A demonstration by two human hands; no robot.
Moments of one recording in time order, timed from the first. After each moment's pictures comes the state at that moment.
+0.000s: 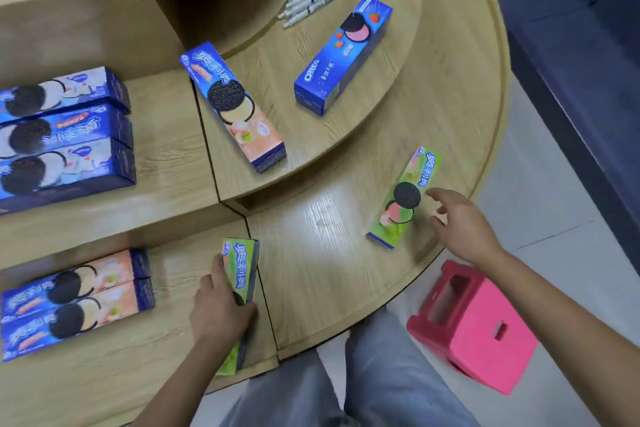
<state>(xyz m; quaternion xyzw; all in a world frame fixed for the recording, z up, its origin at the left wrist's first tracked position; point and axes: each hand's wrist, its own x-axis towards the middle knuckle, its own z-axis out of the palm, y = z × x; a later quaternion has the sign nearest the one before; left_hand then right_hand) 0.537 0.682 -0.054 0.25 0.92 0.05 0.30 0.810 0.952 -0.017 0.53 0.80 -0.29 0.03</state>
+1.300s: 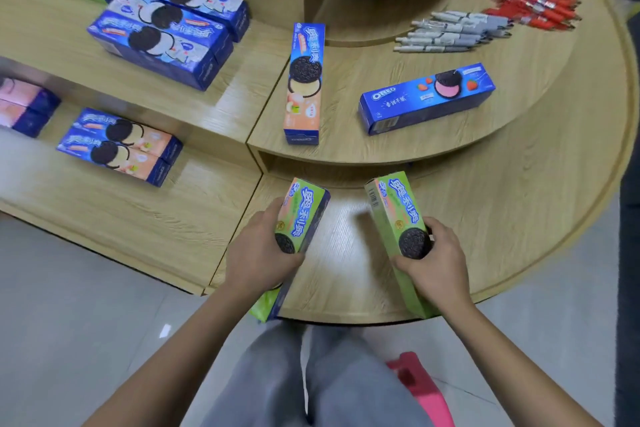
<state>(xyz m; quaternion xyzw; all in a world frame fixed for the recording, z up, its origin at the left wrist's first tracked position) 0.661 0.790 0.022 0.13 0.95 0.23 0.18 0.785 1.014 0.010 0.41 0.84 -0.37 -0.01</state>
